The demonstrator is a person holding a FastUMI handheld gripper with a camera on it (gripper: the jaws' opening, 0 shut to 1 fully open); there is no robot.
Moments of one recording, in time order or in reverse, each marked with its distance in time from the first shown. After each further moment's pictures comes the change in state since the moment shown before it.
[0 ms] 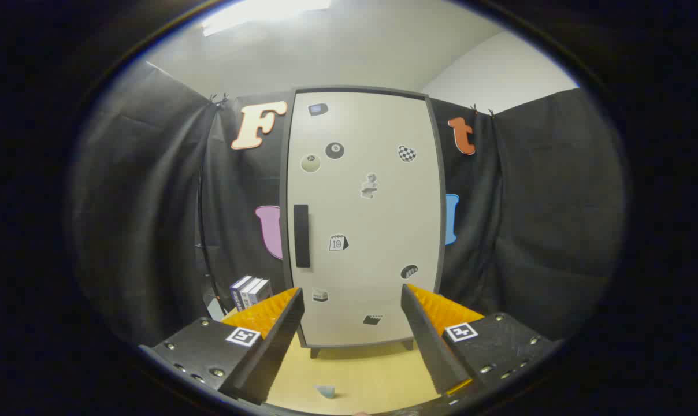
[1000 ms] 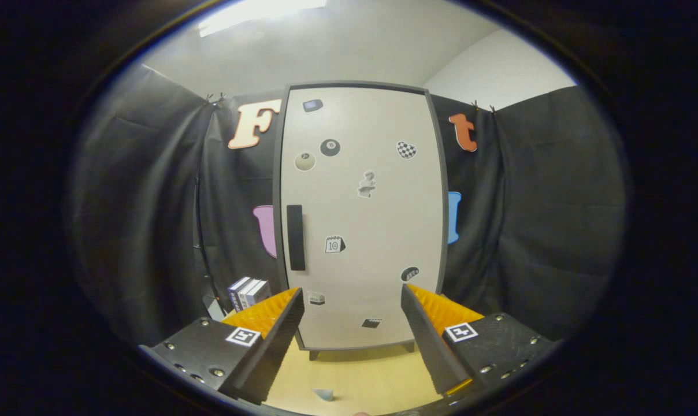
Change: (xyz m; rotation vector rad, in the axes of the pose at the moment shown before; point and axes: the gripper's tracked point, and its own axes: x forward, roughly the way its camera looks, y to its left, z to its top) arm 0.024 -0.006 0.001 0.011 0.012 0.007
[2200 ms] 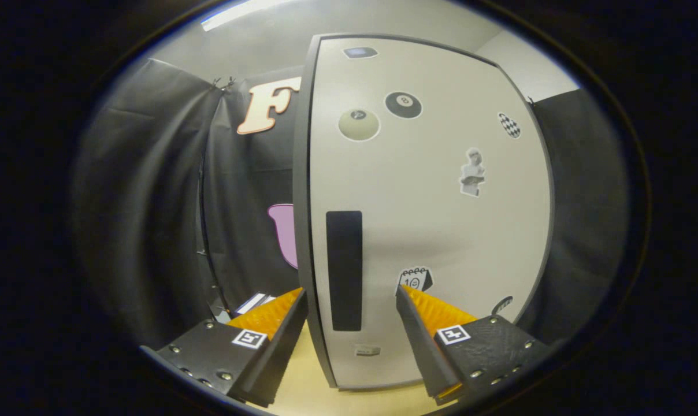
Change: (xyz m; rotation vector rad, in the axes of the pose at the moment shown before) arm 0.186 0.112 0.001 -0.013 0.023 0.104
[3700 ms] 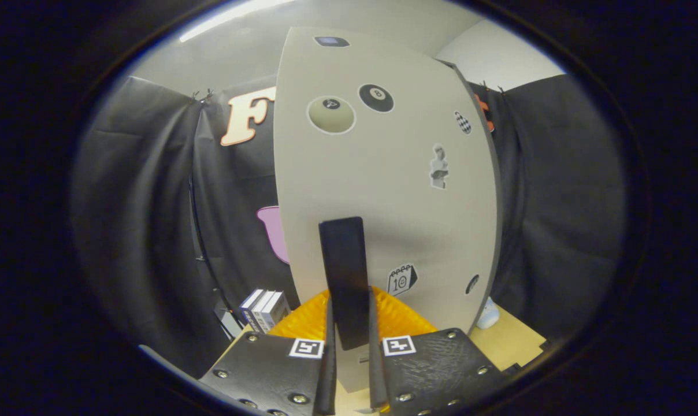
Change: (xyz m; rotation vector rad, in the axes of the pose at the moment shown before) arm -0.107 -0.045 0.004 0.101 0.036 -0.078
